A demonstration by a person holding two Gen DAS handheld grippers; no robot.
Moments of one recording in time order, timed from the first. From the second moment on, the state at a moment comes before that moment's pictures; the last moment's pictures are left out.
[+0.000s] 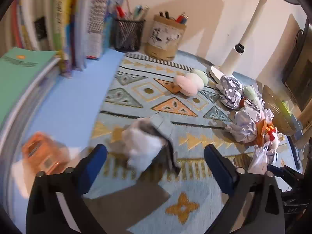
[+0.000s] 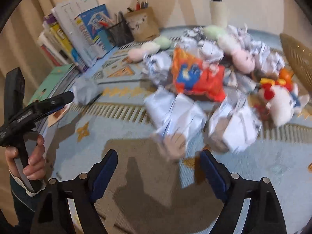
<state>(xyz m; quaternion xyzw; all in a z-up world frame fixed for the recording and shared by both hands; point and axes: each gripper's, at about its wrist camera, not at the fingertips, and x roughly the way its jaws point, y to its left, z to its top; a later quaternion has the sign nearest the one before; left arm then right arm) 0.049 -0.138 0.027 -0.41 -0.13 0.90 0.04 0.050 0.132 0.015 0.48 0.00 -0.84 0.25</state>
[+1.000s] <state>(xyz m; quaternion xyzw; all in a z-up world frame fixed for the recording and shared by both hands) 0.085 -0.026 0.089 -0.33 -0.06 0.93 0.16 0.078 0.226 0.085 0.31 -0.03 -0.93 0.20</state>
